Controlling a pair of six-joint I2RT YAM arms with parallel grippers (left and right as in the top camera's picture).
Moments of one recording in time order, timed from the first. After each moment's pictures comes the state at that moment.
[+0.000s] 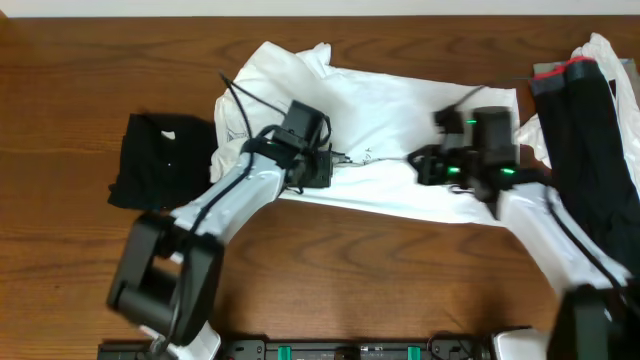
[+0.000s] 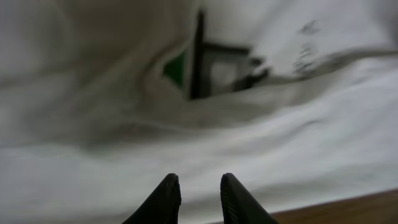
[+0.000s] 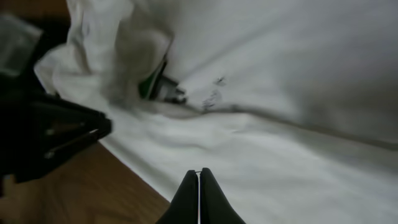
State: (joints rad) left arm -0.47 1.81 1.12 -0.51 0.17 -0.43; right arm 0.18 1.55 0.87 -0.27 -0.52 0.23
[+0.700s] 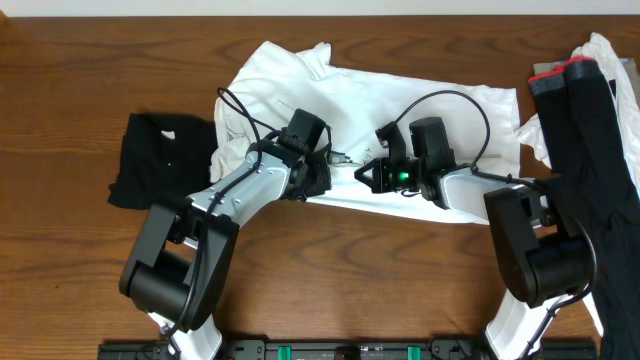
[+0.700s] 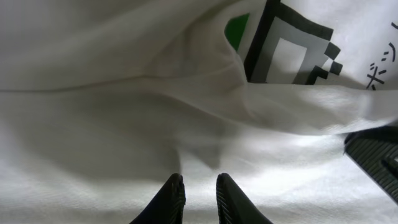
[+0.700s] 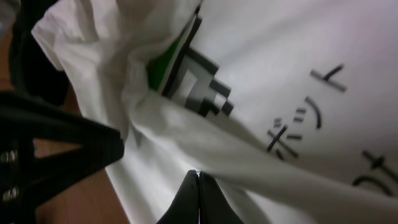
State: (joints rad) left arm -0.47 1.86 1.11 -0.52 0.17 -0.62; right arm 0.30 1.94 0.87 0.15 -0.69 0.33
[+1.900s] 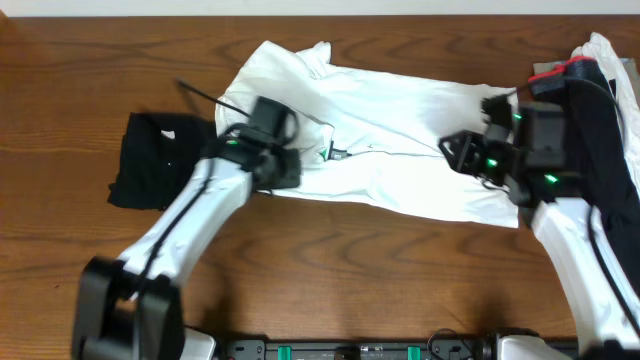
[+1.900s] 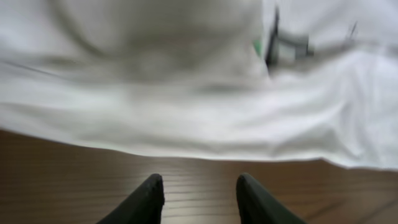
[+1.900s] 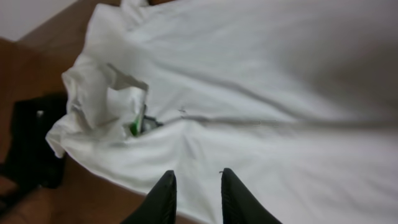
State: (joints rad) left arm -0.34 1.58 1.11 -0.72 0.11 -0.39; right arm -0.01 1.32 0.90 -0.44 -0.46 0.35
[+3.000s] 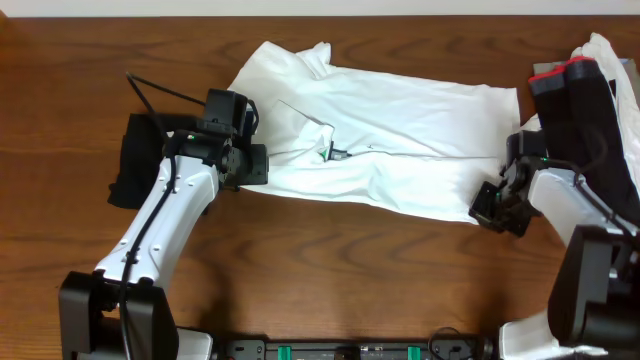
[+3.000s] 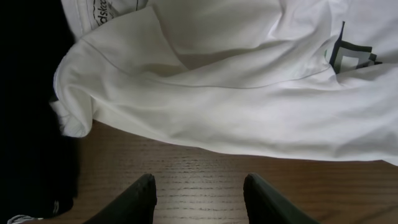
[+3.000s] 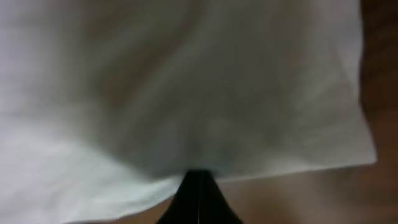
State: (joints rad) left arm -0.20 1.56 1.12 -0.79 0.08 -0.21; right arm -0.14 1.70 0.89 -0.77 -0.05 0.43
